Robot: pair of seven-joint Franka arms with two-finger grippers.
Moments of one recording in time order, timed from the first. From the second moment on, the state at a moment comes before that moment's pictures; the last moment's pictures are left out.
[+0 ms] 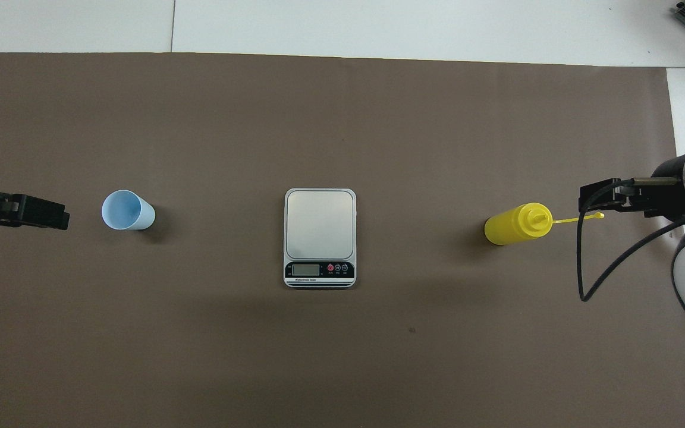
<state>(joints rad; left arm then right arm) 0.01 -0.10 -0.10 -1.65 -0.04 1.54 0.04 0.03 -0.06 -0.01 -1.73 -0.01 1.68 0.12</state>
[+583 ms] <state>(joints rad) 0.01 -0.10 -0.10 -1.66 -0.04 1.54 0.04 0.03 -0.06 -0.01 -1.73 -0.01 1.68 0.12</state>
